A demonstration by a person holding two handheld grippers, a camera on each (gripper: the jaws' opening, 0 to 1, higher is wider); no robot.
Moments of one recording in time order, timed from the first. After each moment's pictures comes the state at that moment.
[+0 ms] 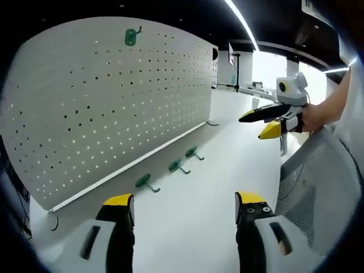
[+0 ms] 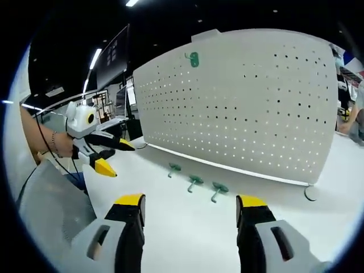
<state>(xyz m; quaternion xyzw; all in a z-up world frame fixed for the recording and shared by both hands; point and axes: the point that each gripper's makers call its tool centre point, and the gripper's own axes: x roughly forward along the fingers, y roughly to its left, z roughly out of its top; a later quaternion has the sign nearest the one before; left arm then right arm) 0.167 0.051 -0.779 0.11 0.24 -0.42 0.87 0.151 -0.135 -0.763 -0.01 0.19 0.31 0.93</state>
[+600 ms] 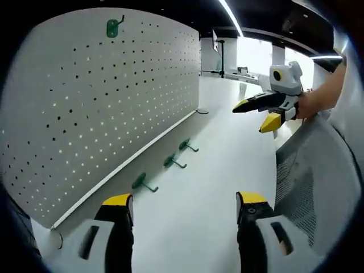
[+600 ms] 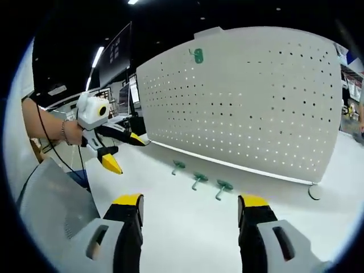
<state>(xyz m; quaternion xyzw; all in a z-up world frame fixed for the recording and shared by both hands) 0.175 0.047 -0.790 0.16 0.27 -0.46 0.83 0.147 -0.129 -0.767 -0.02 0.20 0.33 0.92</state>
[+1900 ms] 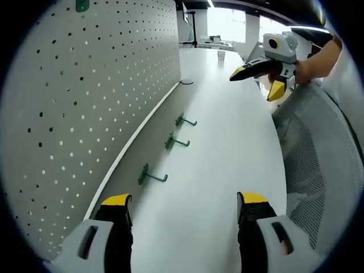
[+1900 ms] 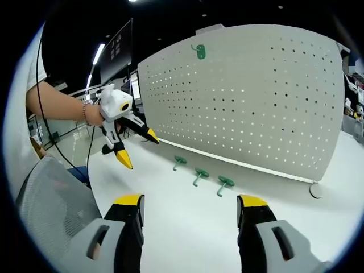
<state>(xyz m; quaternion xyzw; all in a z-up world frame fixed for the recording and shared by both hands) 0.209 0.059 -0.816 0.26 0.33 -0.53 0.74 0.144 -0.128 -0.773 -0.03 0.21 0.33 0.92</state>
